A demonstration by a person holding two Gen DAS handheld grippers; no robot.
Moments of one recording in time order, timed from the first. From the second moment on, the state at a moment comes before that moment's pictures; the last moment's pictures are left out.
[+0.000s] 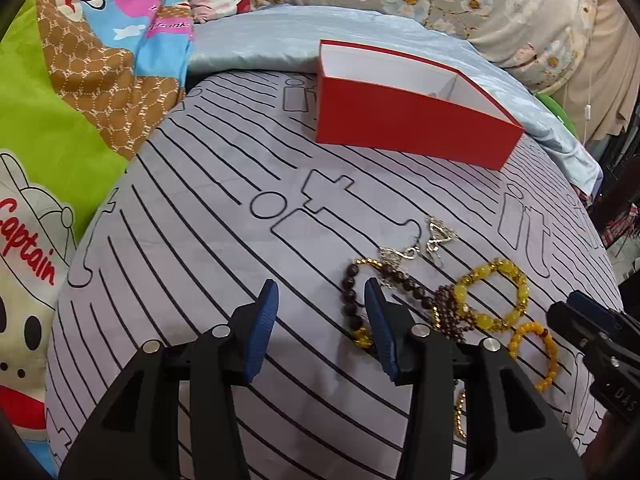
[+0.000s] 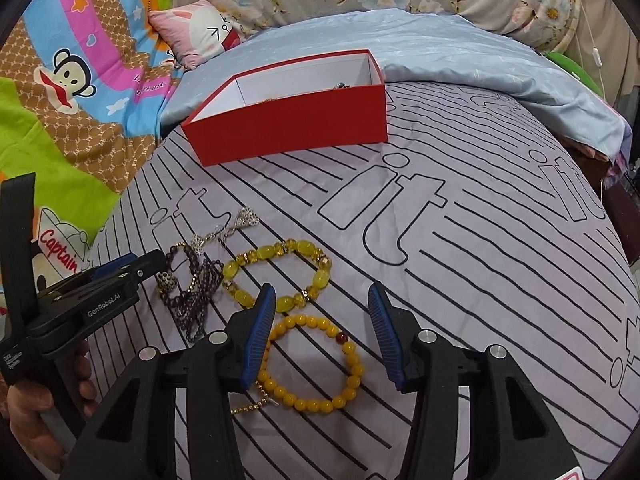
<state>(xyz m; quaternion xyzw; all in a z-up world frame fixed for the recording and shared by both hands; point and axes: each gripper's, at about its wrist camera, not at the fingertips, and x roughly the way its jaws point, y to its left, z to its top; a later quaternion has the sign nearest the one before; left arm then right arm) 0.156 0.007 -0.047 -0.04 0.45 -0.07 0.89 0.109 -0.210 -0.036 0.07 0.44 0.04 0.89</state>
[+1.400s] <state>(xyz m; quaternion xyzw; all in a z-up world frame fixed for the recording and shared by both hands) 0.144 0.011 -0.010 -0.11 0.42 -0.16 0.88 0.146 -0.208 -0.057 0.07 0.46 0.04 0.89</state>
